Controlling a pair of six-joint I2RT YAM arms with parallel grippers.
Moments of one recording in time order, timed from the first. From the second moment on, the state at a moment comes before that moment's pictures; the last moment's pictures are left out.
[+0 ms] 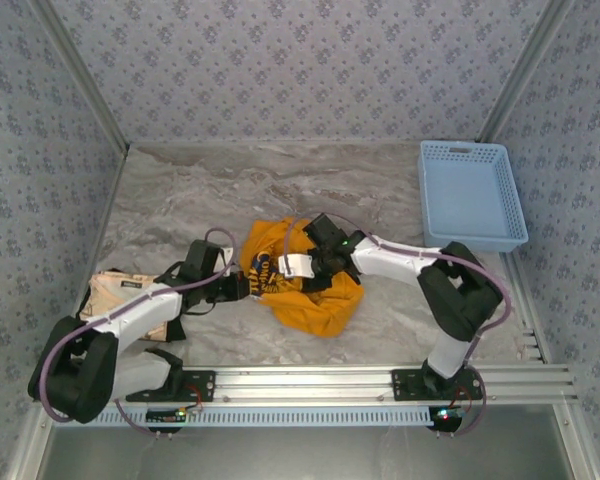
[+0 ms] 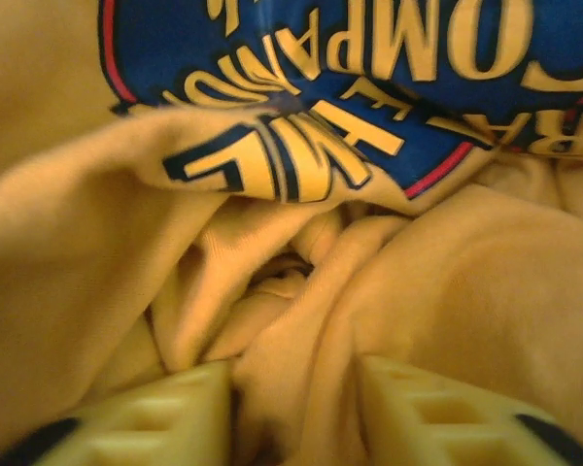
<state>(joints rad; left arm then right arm) -0.43 1.20 0.47 -0.22 0.37 -0.48 0.76 1.74 1.06 -0.40 -0.29 -0.91</state>
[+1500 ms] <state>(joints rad) -0.51 1.64 1.03 -0.42 0.42 -0.30 0.61 1.74 1.10 -0.18 -0.13 -0.37</state>
